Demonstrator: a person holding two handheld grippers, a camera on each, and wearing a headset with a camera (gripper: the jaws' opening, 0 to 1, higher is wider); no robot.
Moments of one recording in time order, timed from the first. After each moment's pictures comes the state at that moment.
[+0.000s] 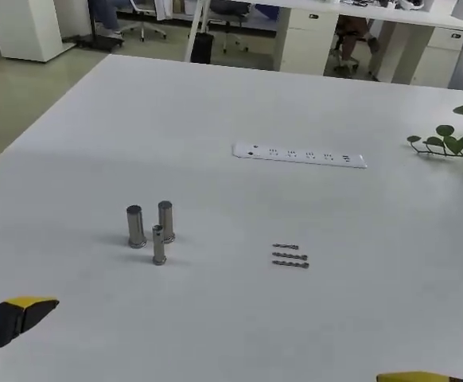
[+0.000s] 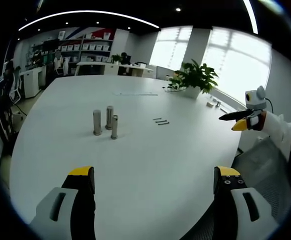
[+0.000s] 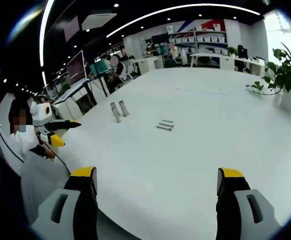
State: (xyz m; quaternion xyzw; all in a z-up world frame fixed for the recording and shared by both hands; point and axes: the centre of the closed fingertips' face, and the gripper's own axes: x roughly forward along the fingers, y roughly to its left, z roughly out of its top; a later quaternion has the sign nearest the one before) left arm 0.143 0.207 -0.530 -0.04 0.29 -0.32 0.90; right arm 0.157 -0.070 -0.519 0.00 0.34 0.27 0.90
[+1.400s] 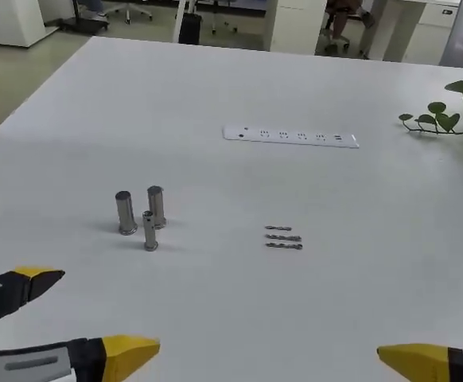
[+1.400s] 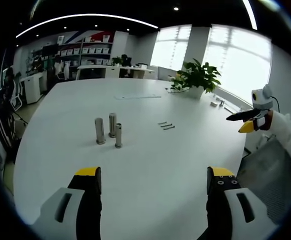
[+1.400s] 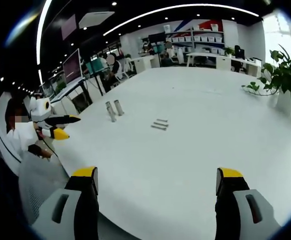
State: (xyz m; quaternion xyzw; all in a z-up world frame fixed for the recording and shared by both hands) left arm 0.167 0.205 -0.526 -0.02 0.27 -0.31 0.91; right arm 0.159 -0.079 -0.518 -0.01 0.34 0.25 0.90
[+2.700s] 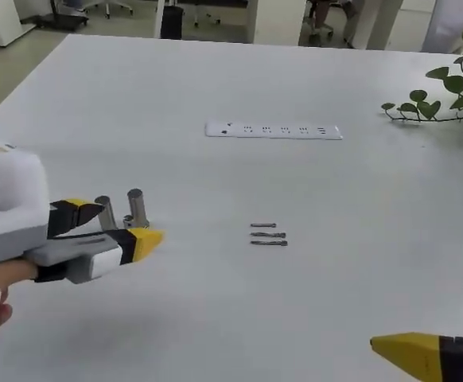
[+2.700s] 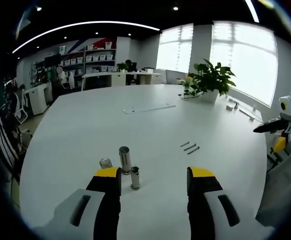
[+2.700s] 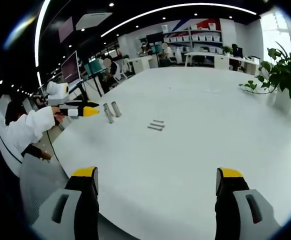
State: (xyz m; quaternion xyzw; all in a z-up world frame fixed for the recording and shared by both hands) left arm 0.275 0.188 -0.521 0.01 0.26 -0.28 0.93; right arm 0.163 -0.089 -0.515 0.00 0.35 0.25 0.91
